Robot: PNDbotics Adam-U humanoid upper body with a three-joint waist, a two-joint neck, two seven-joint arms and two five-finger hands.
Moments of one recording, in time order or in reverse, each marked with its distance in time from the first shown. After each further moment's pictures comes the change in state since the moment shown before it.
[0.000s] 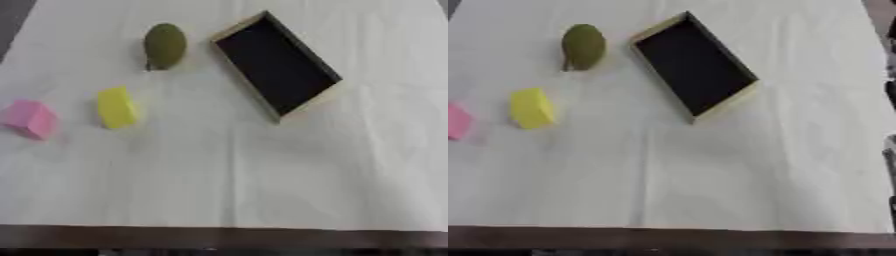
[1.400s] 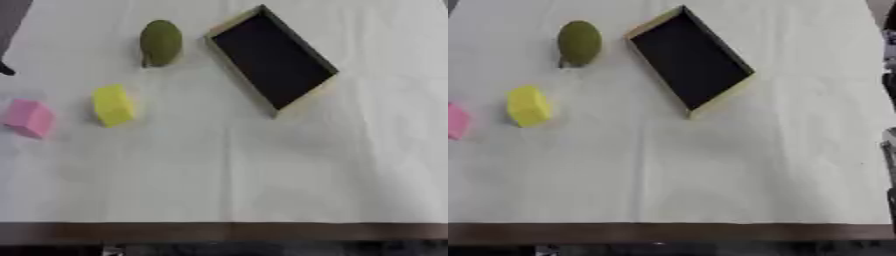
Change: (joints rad) left arm -0.119 0.049 -0.185 0.153 -0.047 0.042 -0.350; right arm -0.007 -0.007 0.012 0.000 -0.008 0.013 0.008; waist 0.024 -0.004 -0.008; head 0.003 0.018
